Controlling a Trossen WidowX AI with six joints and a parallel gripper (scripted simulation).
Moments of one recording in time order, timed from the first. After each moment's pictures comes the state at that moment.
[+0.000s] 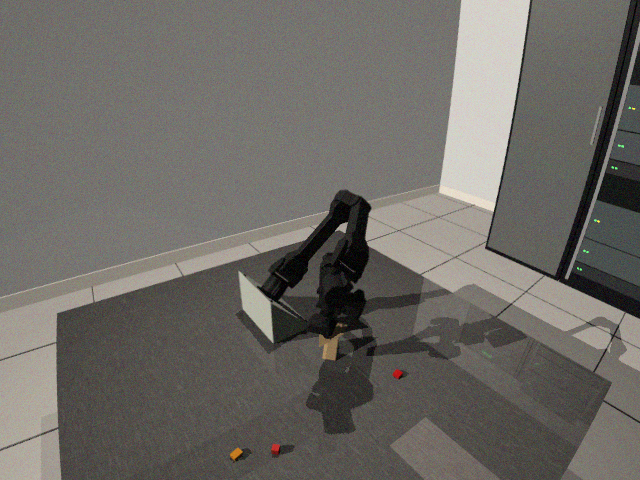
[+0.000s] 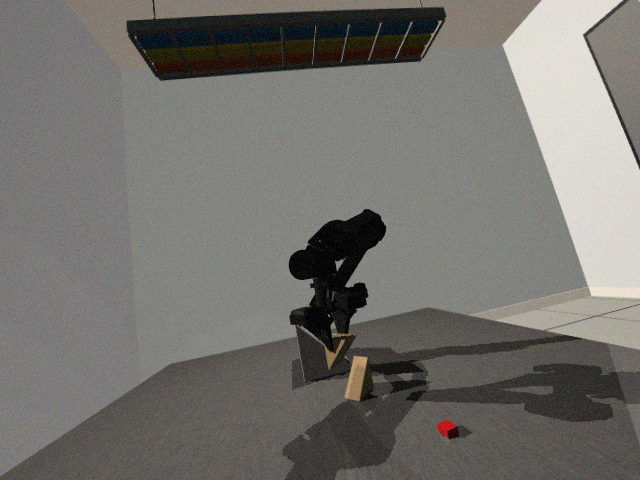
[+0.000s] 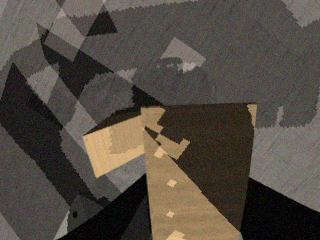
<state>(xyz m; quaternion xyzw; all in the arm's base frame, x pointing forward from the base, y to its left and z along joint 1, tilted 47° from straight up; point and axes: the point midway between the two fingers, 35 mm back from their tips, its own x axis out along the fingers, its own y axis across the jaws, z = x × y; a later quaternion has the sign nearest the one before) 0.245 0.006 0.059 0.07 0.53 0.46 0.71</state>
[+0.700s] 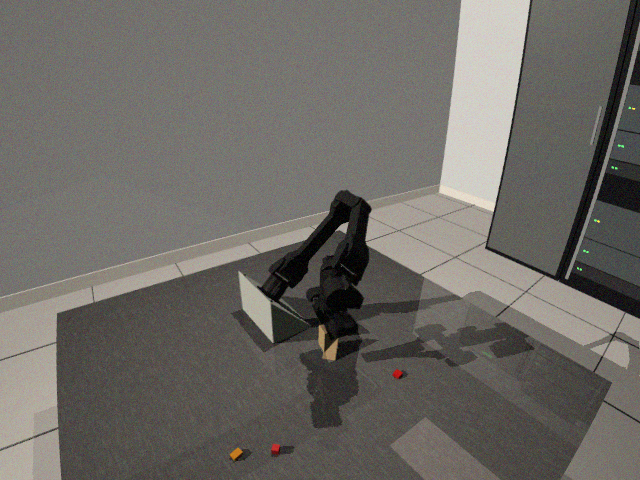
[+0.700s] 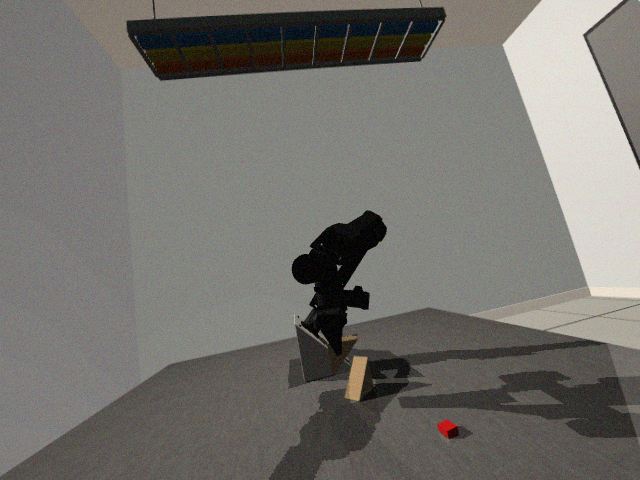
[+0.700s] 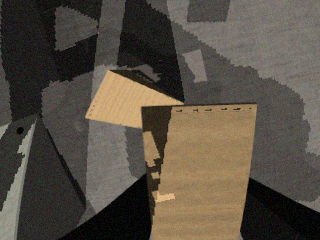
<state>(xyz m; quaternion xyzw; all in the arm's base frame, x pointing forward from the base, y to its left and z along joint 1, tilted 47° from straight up) 0.243 0.014 0.054 -0.19 0.34 0.62 0.69</state>
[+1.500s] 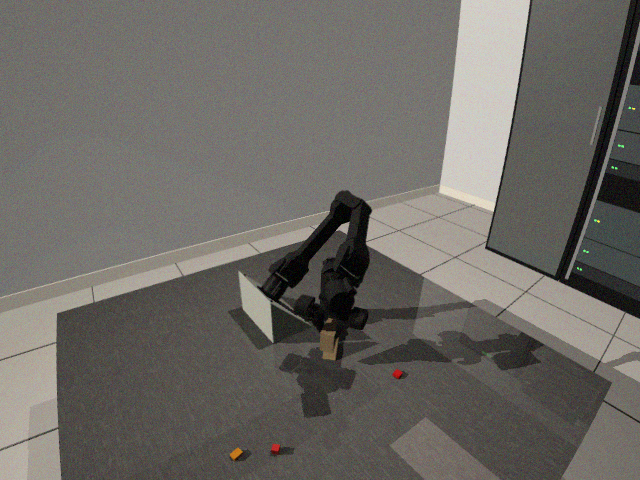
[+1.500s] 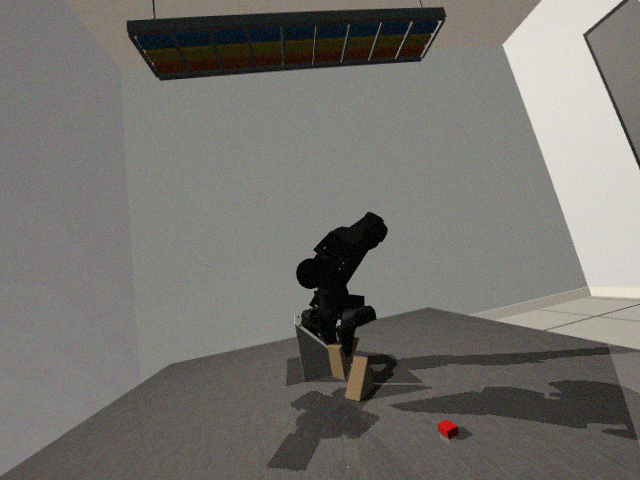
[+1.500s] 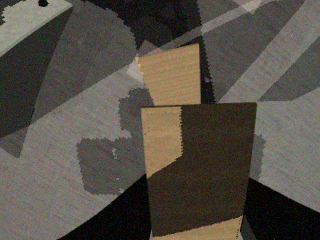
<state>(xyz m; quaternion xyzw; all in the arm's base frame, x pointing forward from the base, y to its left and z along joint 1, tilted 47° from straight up) 0.240 0.024 0.051 -0.44 0.07 0.70 0.55</state>
